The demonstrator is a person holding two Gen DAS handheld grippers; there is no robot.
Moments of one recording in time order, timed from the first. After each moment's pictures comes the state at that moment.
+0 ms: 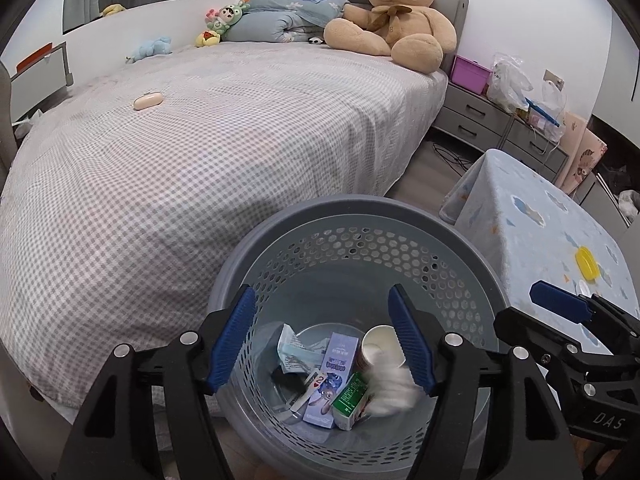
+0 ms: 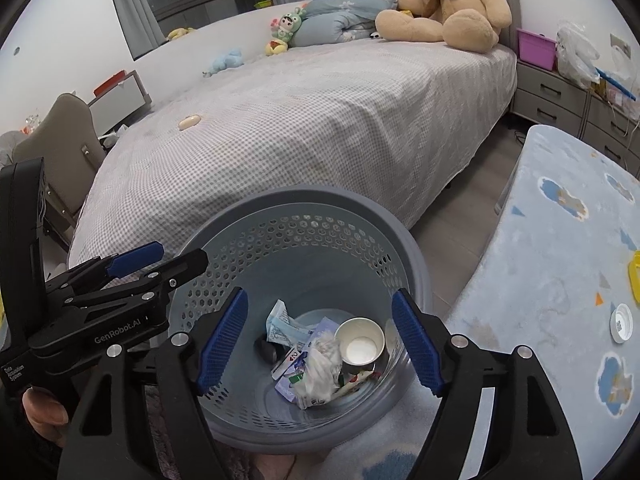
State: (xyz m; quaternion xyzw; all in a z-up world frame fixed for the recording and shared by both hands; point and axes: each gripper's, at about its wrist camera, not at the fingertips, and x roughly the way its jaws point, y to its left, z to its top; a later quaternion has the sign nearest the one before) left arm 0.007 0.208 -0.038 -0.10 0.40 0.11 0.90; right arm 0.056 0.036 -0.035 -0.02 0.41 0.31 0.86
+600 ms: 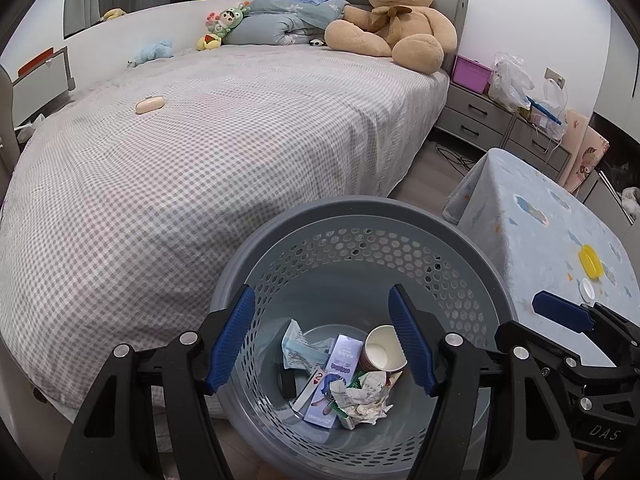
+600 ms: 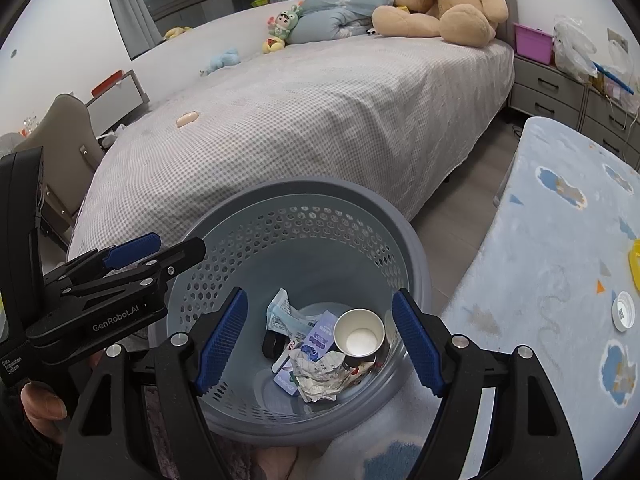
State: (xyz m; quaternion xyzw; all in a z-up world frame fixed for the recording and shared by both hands) left arm 0.009 0.204 -0.039 -0.09 0.40 0.12 0.91; right arm 0.052 0.031 -0.041 -0.02 0.42 0.30 0.86
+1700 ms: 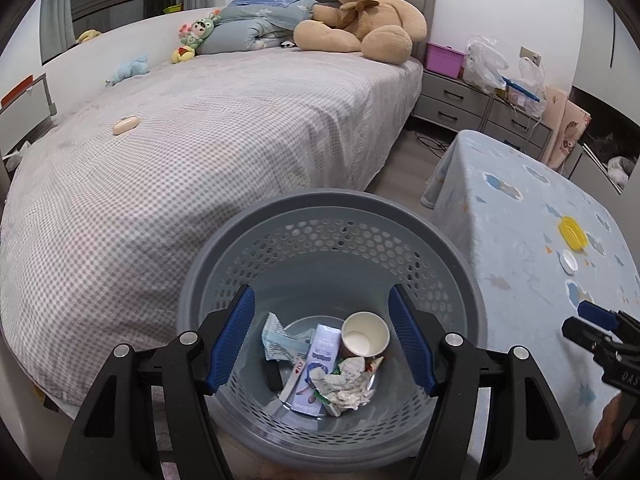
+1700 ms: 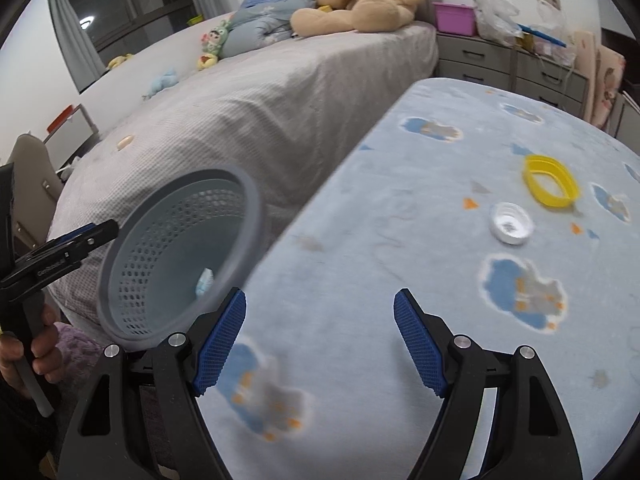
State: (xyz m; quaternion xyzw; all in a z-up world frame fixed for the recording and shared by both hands) left arm -0.001 0.159 -0.030 -0.05 0.41 0.08 0.91; right arm 0.035 -0.114 -0.051 0.02 0.43 0.20 0.88
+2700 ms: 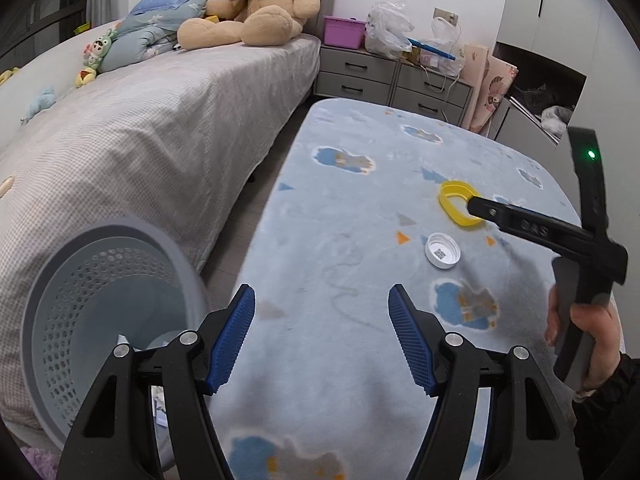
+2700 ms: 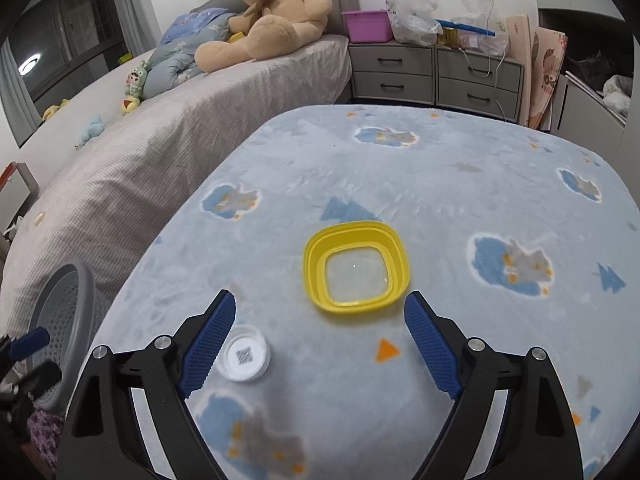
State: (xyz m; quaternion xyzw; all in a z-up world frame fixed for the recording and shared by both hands) left arm 0.063 -0.045 -0.033 -0.02 0.43 -0.05 0.90; right arm 0.174 -0.270 -0.062 0.05 0.41 0.11 0.90
